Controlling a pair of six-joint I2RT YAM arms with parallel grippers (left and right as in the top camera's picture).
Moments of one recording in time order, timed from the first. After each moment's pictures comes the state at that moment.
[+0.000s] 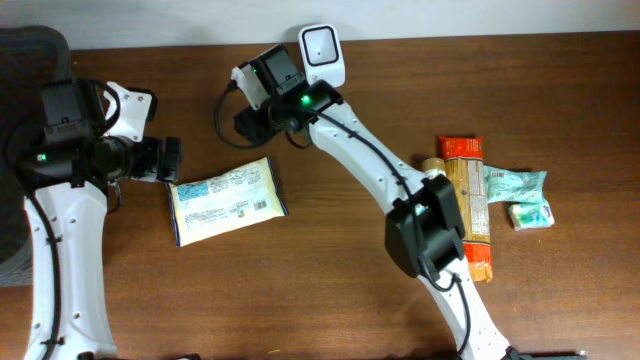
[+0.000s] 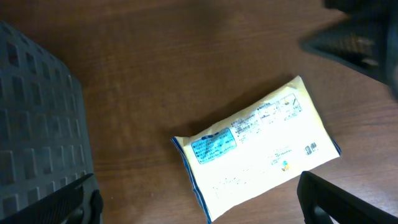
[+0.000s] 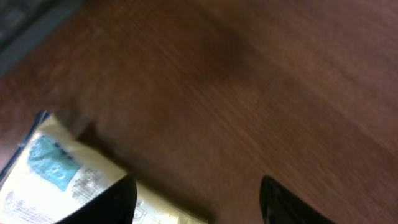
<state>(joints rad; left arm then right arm) 0.20 1.49 1.48 -1.01 0.15 0.34 0.63 2.46 2.30 -0.70 -0.27 -0.05</state>
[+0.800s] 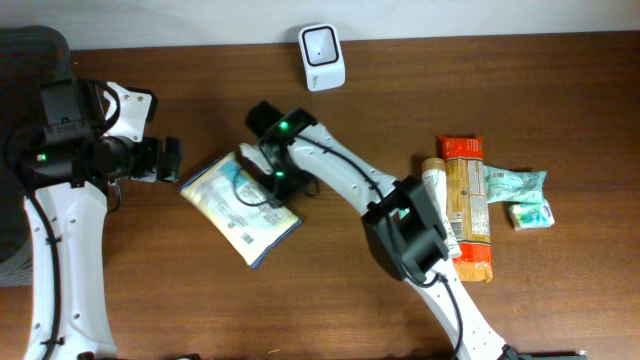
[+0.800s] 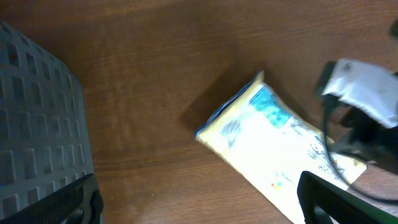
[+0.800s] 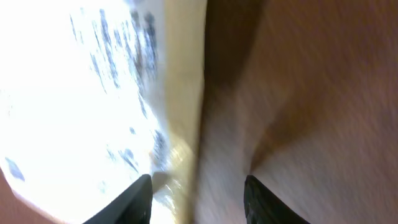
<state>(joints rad) 0.20 1.49 1.48 -1.01 0.15 0.34 0.68 2.51 2.22 -1.26 -0.27 -0.12</state>
